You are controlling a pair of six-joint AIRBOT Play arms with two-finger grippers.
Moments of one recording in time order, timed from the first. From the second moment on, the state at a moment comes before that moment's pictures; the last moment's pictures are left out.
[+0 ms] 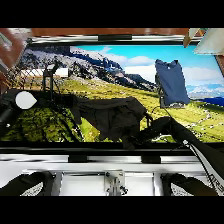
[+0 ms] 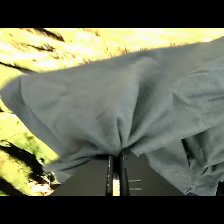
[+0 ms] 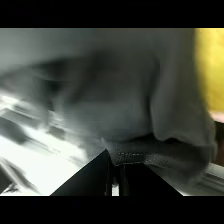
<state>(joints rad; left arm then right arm) -0.32 -1.08 1.09 1.31 -0.95 -1.62 0.24 -1.27 0.60 2.42 -1.03 -1.70</state>
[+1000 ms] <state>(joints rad) 0.24 -0.78 1.97 1.43 -1.29 -1.61 -0.20 -0.68 1.83 2.16 -1.28 -1.73</state>
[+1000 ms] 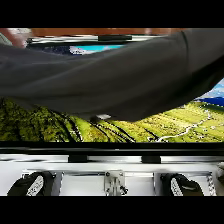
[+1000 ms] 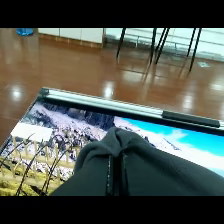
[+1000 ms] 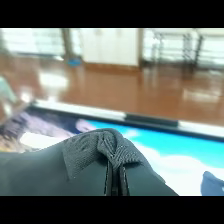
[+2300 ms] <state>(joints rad) 0.17 -1.11 1.06 1.10 -1.21 -1.49 -0.10 -1.04 1.04 2.14 -0.95 -1.65</state>
